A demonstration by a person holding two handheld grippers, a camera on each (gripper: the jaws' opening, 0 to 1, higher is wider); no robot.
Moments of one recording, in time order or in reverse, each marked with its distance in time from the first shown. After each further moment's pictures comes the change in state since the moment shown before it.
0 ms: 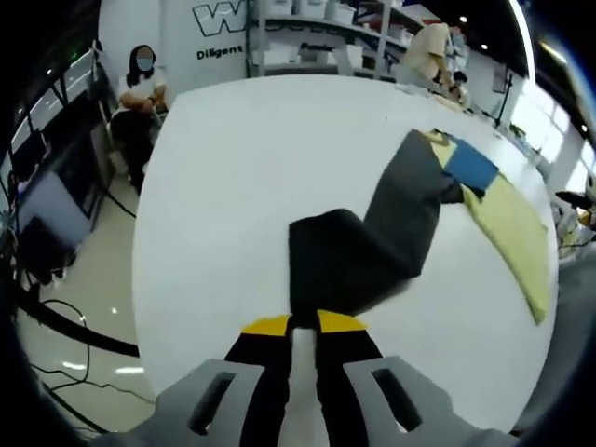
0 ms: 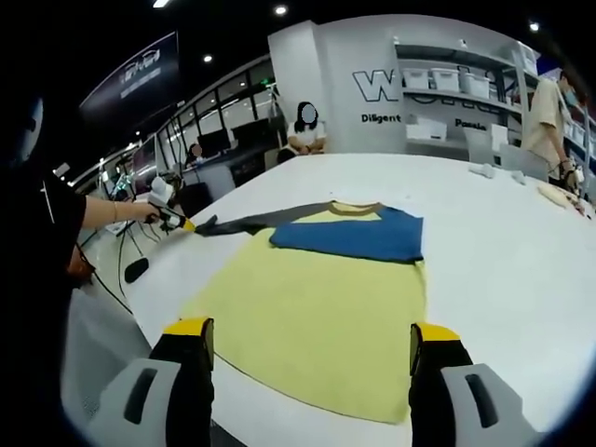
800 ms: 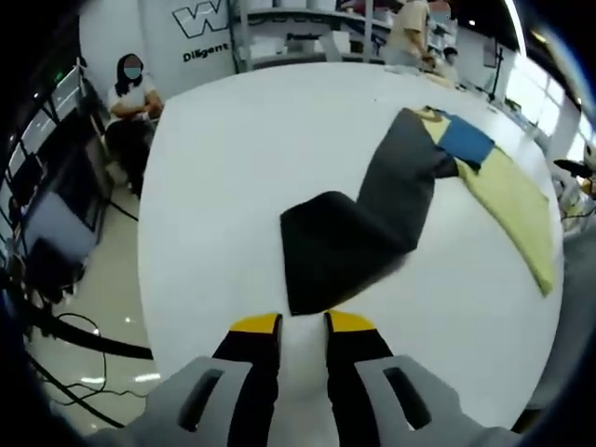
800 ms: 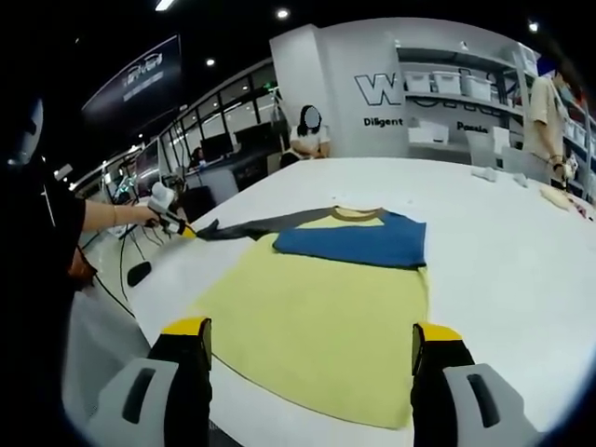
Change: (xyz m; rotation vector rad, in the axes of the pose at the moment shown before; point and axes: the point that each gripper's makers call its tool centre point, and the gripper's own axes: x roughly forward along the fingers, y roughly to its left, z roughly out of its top) left arm -0.019 -0.012 -0.008 0.088 0.043 0.002; right arm 0.001 0.003 0.007 -0.002 -0.017 0.017
